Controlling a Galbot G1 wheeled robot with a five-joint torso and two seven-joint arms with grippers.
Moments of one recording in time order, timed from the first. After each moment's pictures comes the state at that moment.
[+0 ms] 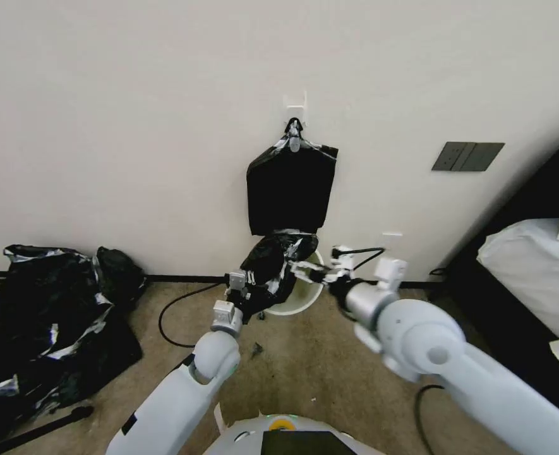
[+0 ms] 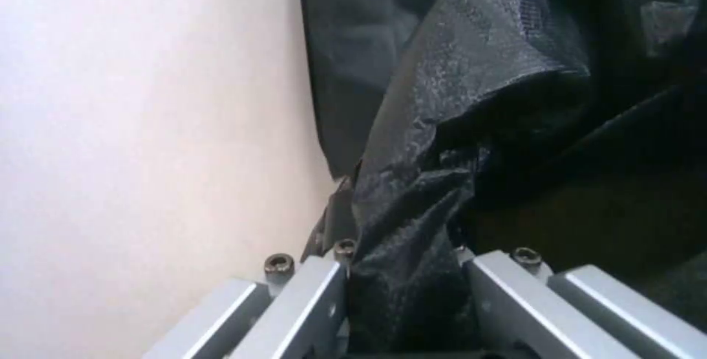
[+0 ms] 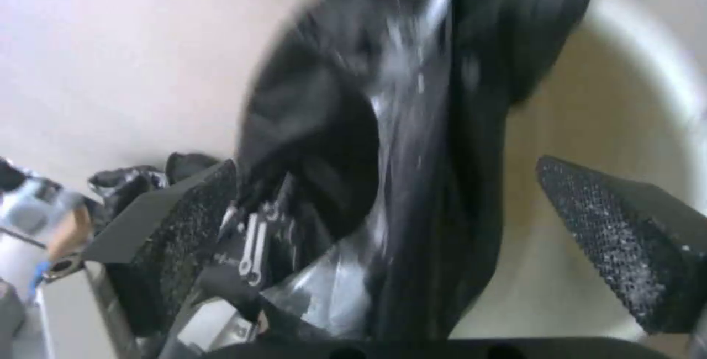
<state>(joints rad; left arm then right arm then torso) 1.15 -1.12 -0.01 -2.02 -0.20 0.08 -0.46 -0.76 0.81 -0.07 2.45 1.70 -0.26 1.00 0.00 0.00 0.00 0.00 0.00</state>
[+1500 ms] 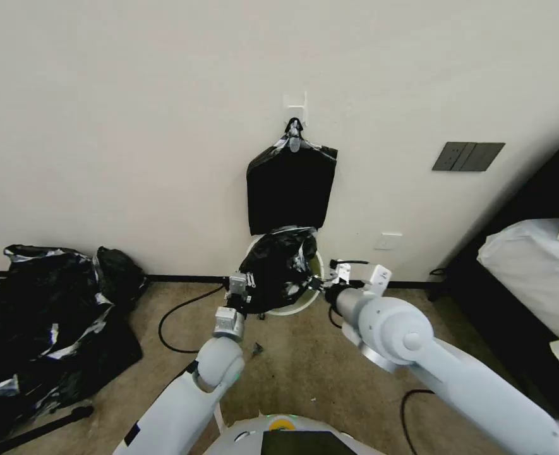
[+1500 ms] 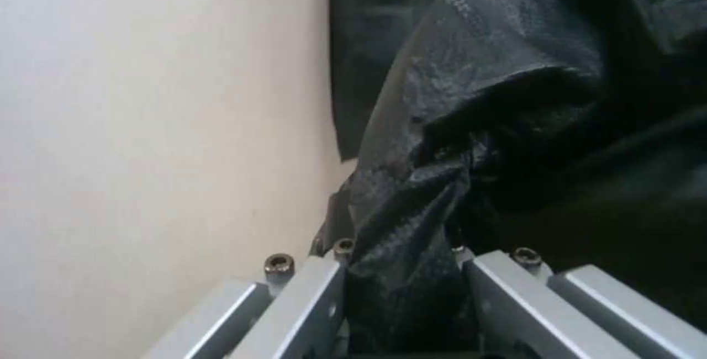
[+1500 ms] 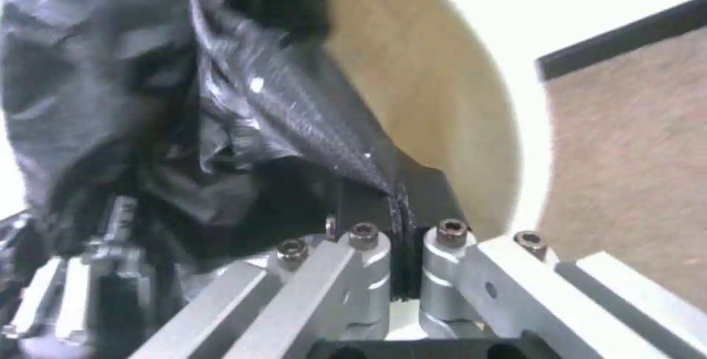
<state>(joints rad) 1.19 -1.16 -0.02 -2.04 -0.28 0.10 -0.50 -0.80 0.78 -0.06 2.40 1.74 -0.20 1.16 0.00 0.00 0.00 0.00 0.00</state>
